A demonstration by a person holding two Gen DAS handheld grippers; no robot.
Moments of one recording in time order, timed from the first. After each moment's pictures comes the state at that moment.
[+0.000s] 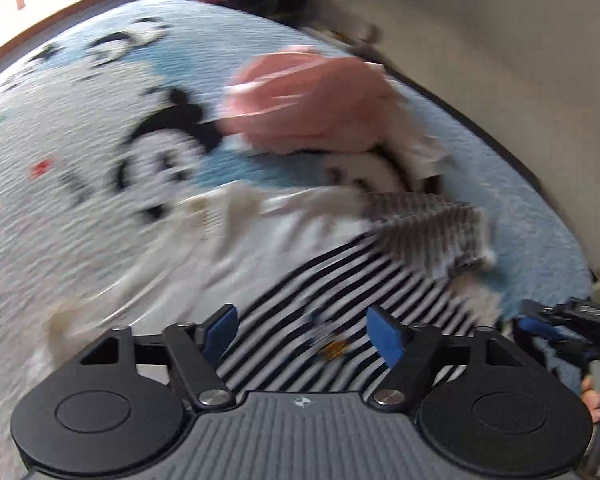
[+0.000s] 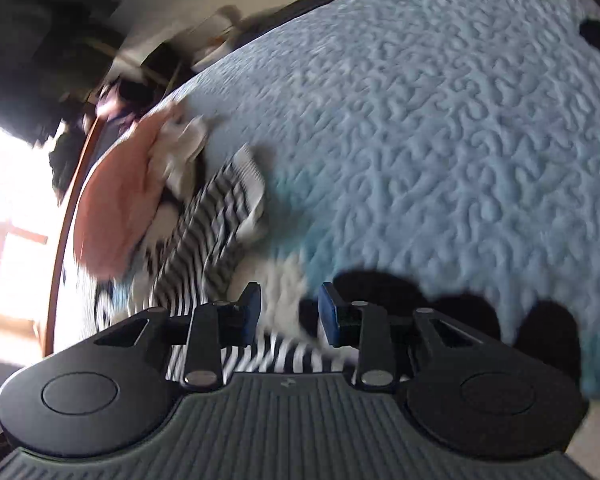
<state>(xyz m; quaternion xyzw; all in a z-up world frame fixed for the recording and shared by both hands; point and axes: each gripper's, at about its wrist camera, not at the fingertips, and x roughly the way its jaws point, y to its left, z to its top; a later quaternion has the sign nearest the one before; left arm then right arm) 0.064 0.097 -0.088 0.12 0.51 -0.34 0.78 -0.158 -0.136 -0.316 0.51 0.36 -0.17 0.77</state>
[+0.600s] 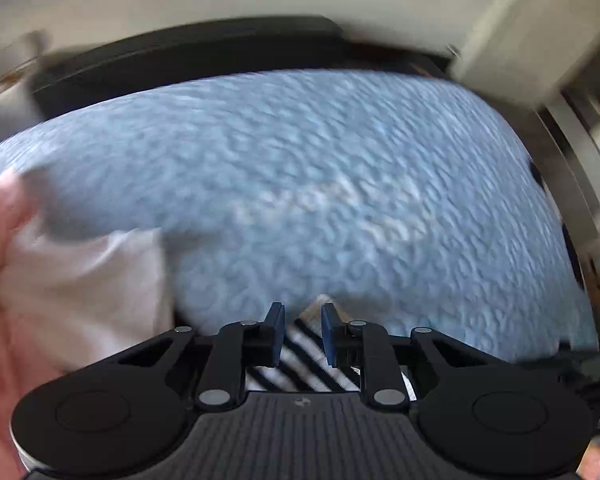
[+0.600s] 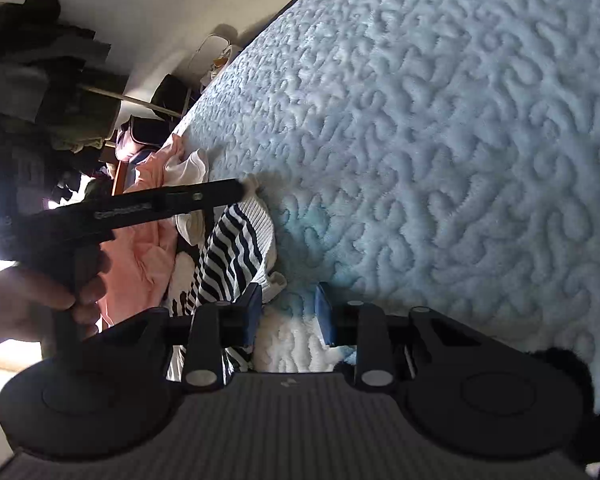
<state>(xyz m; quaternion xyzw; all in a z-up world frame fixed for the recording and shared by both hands) 0.078 -0.225 -0.188 0.39 0.44 -0.63 0.51 -0.140 -0.151 -0.357 0.59 0.30 -0.14 0.74</state>
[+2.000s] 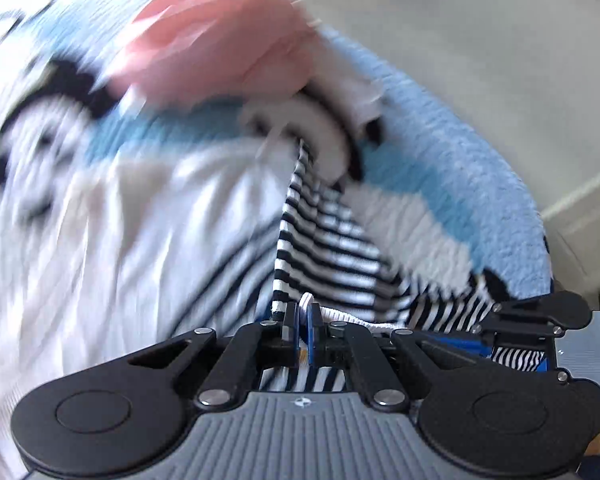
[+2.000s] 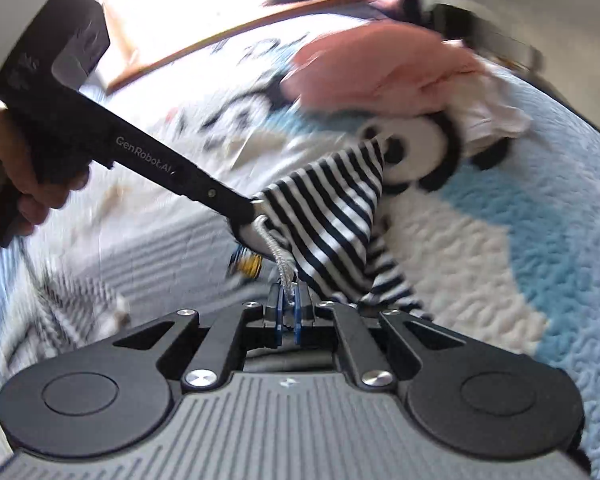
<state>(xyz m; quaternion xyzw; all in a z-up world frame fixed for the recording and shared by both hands) 0.074 0.117 -0.181 0.10 0.55 -0.44 0.70 -0.088 0.026 -0.291 0.07 0.43 0.14 0.89</state>
